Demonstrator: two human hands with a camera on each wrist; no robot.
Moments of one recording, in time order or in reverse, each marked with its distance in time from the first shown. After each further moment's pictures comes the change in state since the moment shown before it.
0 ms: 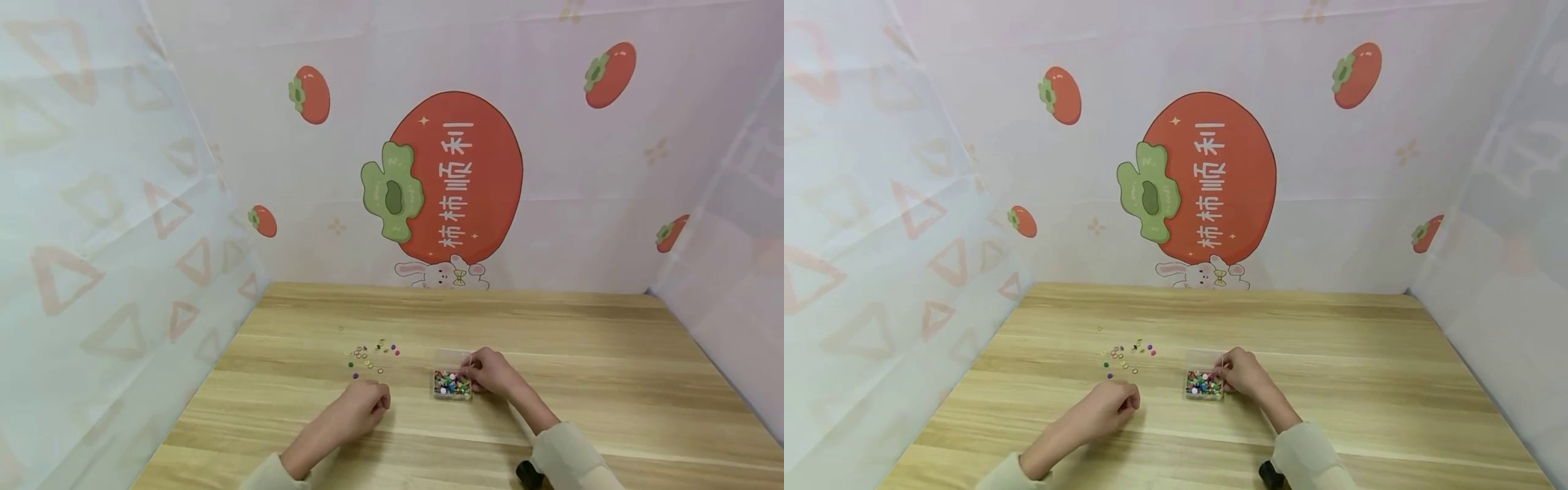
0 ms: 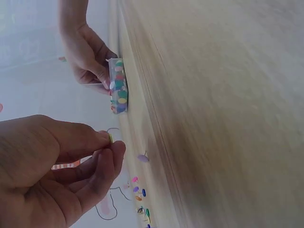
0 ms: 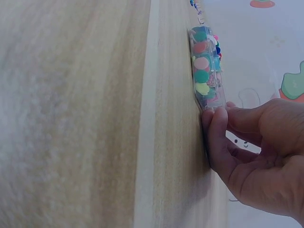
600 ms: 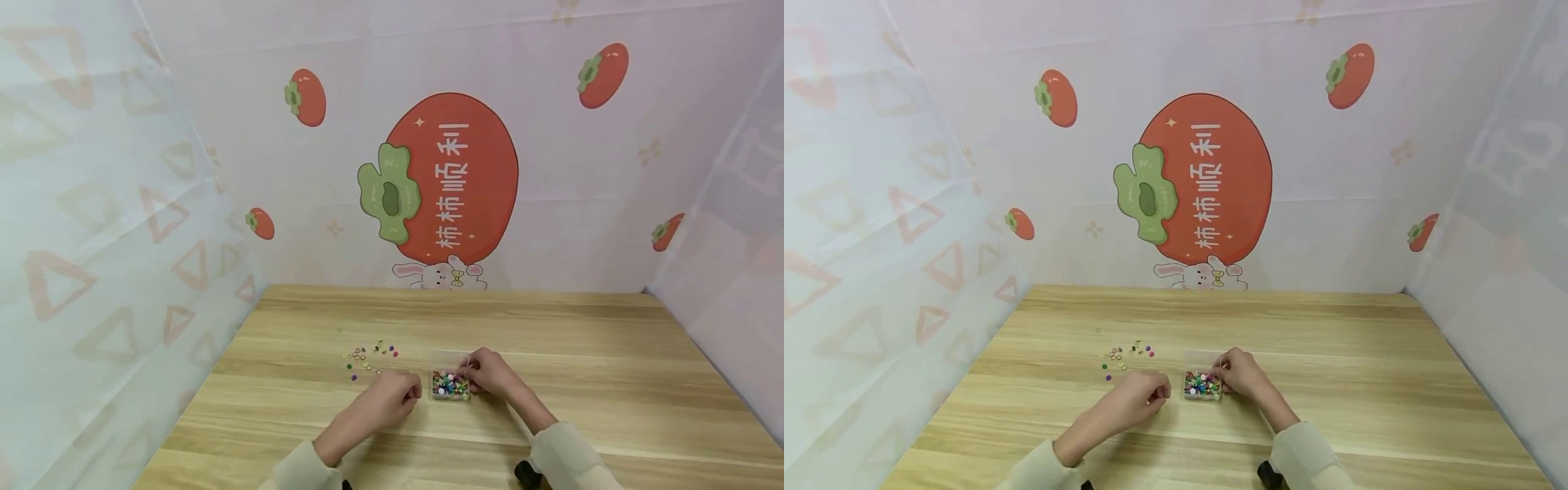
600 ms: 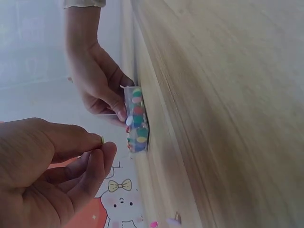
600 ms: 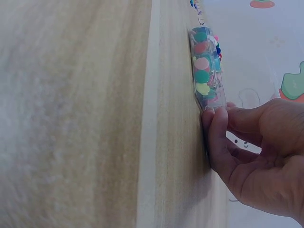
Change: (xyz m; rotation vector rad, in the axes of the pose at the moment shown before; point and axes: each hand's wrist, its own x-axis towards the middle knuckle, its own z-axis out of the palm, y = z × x) left_hand 0.040 0.035 0.006 -0.001 0.013 0.039; right_hand -0.001 0.000 -0.001 0.000 -0.010 -0.005
